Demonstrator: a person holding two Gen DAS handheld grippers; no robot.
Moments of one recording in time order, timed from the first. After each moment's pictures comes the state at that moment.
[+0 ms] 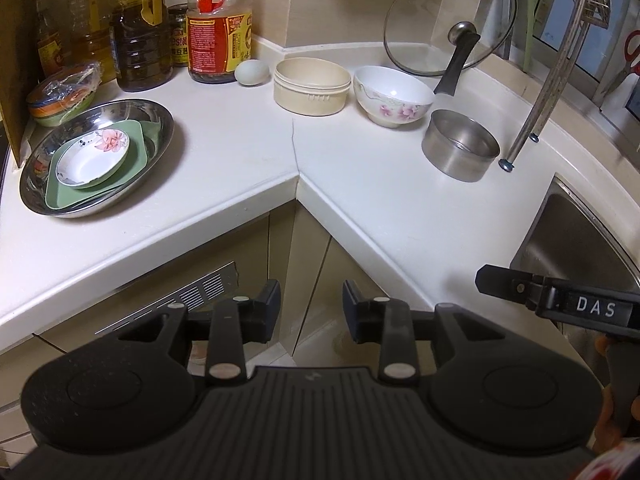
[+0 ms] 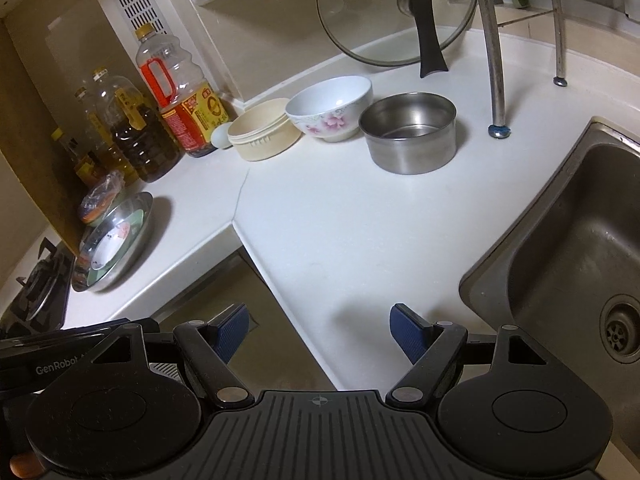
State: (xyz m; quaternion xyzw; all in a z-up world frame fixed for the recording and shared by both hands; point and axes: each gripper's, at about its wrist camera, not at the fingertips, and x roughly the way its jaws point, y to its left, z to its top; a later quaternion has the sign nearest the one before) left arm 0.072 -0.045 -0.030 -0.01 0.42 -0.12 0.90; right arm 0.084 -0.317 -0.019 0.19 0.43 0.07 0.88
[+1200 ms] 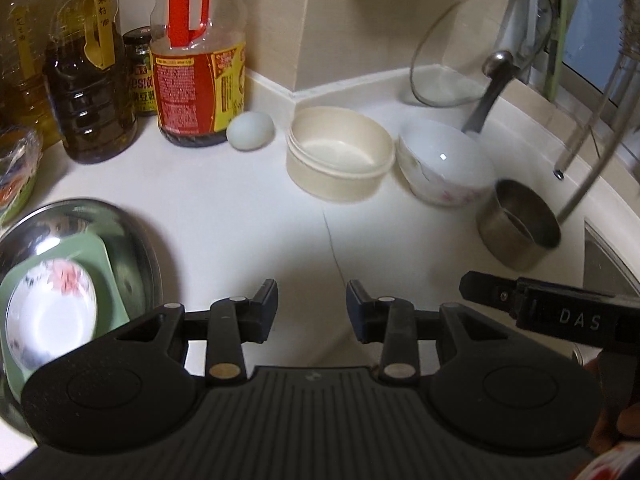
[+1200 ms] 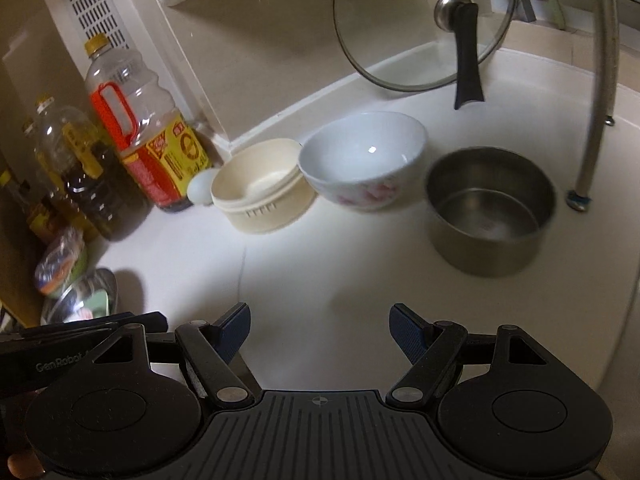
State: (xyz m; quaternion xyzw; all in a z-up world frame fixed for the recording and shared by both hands) left arm 0.254 -0.013 -0.042 0.00 0.42 -0.17 0.89; right arm 0.236 -0.264 -0.039 0.20 0.41 0.02 0.89
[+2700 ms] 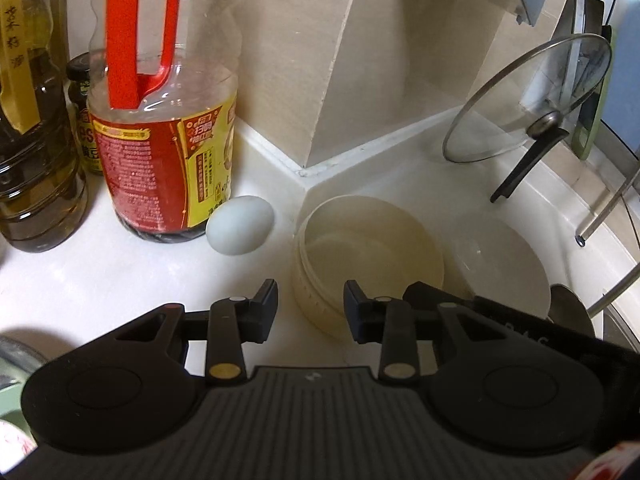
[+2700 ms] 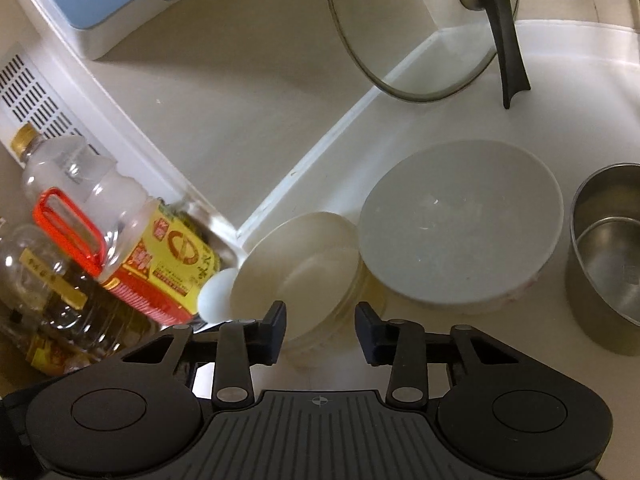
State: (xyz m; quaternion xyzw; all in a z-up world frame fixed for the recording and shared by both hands) left arm 0.390 -0.031 -0.050 -0.03 0.41 -0.19 0.89; right arm 0.359 -0.241 -0.064 0.32 0.36 -0.02 0.88
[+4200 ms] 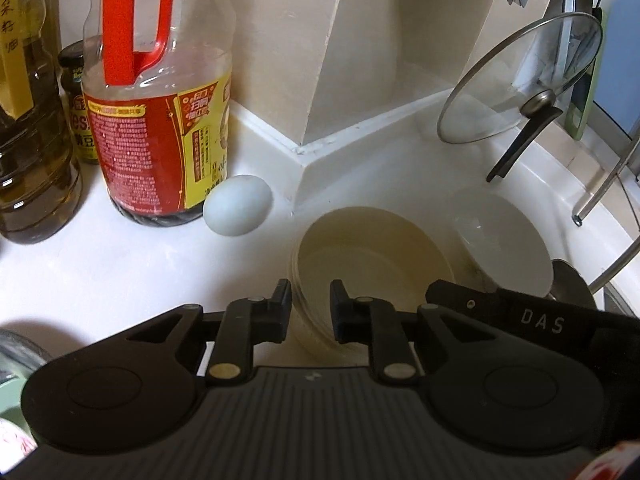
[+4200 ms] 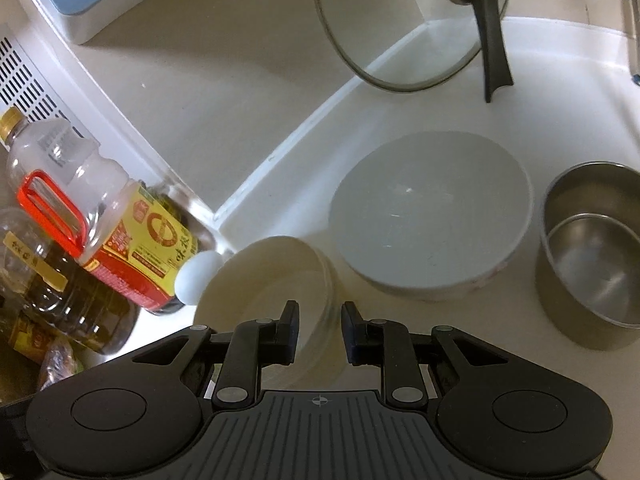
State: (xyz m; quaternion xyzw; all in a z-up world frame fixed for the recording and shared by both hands) left arm 0.385 -0.029 -0.058 -0.01 0.42 -0.20 0.88; right arm 0.351 -0.247 -0.066 0.30 0.39 -0.03 0.87
